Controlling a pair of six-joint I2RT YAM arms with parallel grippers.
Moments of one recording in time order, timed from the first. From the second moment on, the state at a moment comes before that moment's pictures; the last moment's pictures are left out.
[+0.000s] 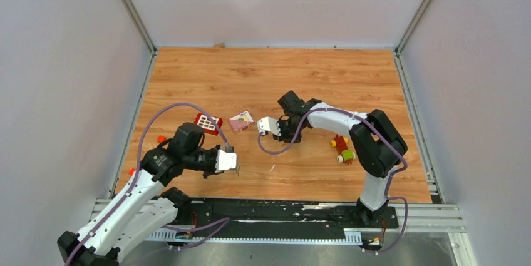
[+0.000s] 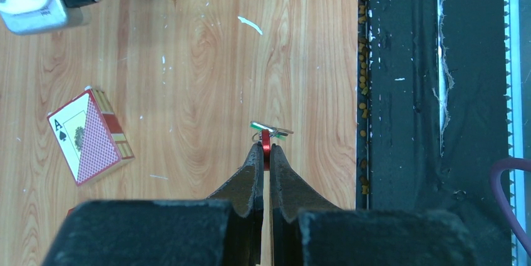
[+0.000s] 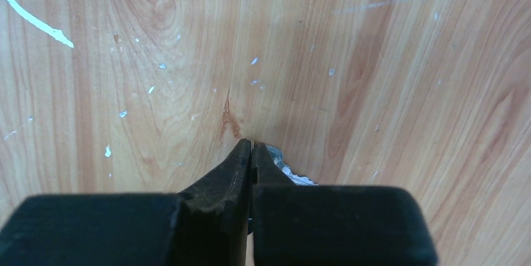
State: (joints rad) left arm -0.57 0.68 0.66 -0.83 0.66 0.85; right arm 0.69 1.84 1.19 -0.59 -0.34 -1.02
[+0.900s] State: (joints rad) left arm -0.57 0.68 0.66 -0.82 0.67 0.85; right arm 0.55 1.69 1.09 -0.53 -0.48 -0.86
